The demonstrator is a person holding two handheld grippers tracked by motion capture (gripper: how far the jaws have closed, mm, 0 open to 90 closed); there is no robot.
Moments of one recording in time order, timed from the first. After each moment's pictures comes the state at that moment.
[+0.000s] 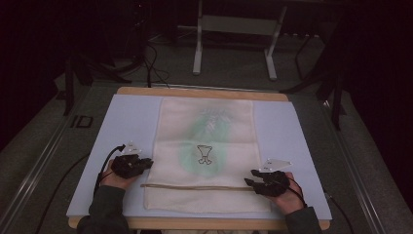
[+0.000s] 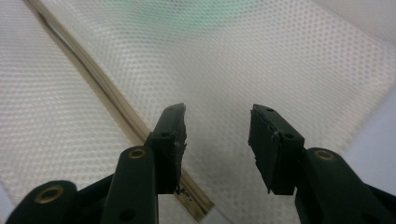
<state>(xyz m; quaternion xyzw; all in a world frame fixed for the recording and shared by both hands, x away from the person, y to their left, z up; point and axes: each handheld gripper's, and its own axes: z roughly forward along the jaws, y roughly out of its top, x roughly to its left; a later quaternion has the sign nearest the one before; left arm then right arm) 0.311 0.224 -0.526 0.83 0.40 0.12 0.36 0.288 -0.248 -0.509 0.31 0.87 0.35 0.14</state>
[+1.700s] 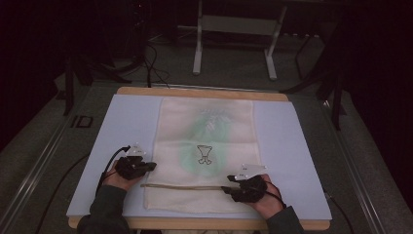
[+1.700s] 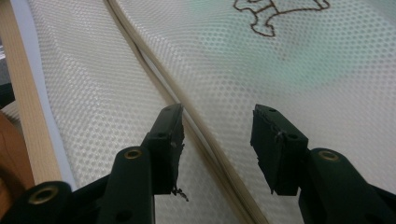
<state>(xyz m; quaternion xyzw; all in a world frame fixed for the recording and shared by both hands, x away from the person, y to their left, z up) 0.314 0.216 -0.531 0.85 0.38 0.08 0.36 0.272 -0.184 -0.509 0.24 0.89 0.37 0.10</state>
